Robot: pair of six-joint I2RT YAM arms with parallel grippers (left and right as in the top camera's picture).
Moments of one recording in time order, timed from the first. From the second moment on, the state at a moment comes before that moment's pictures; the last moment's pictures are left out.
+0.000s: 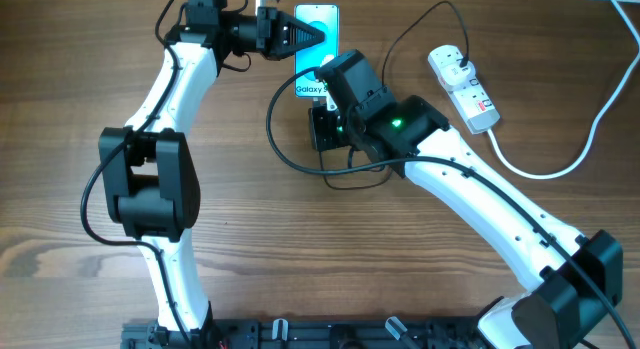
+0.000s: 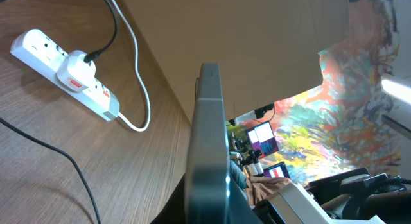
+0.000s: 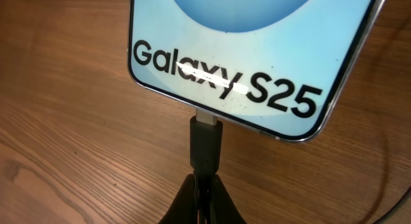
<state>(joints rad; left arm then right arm) -0.11 2.17 1.78 -0.26 1.54 -0.49 0.67 1.67 1.47 -0.73 -0.07 0.44</state>
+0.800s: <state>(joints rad) -0.11 2.17 1.78 -0.26 1.54 -0.48 0.67 1.67 1.47 -0.72 -0.07 0.41</state>
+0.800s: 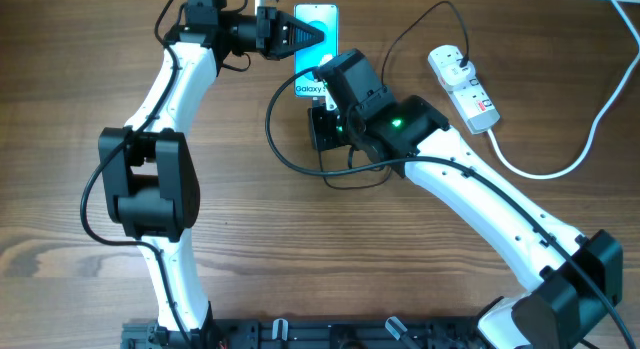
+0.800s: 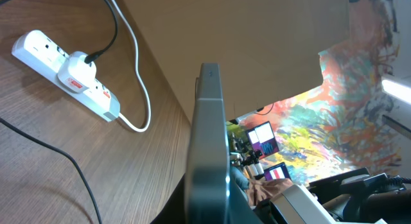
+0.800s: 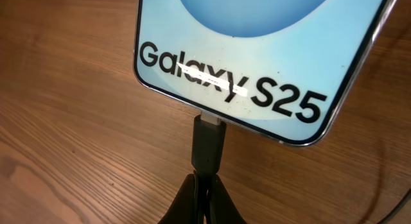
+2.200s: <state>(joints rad) -0.12 2.17 1.79 -0.27 1.50 -0.46 0.67 1.68 1.50 -0.65 0.00 0.28</state>
